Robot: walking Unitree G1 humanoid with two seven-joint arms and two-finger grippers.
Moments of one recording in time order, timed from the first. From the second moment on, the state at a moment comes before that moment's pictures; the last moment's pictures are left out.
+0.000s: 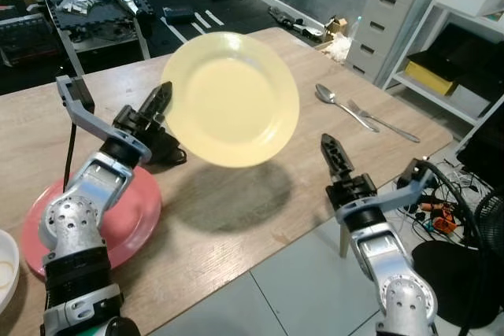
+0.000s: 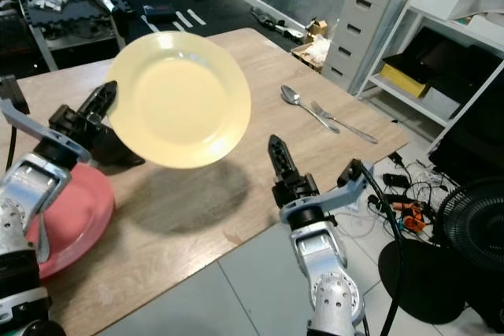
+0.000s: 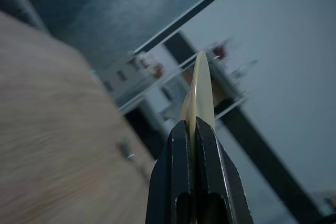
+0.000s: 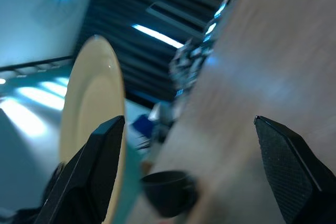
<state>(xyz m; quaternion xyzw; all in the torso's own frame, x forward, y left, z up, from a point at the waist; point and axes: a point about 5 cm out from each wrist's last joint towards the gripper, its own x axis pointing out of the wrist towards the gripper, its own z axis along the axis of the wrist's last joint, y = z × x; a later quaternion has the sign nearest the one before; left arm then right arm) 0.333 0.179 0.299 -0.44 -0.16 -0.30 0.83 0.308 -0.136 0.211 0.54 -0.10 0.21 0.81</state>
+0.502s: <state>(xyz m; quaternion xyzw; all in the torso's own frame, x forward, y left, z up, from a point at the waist) 0.330 0.165 0.307 -0.47 -0.16 -0.33 0.80 0.293 -0.112 0.235 0.57 -0.12 0.35 0.73</state>
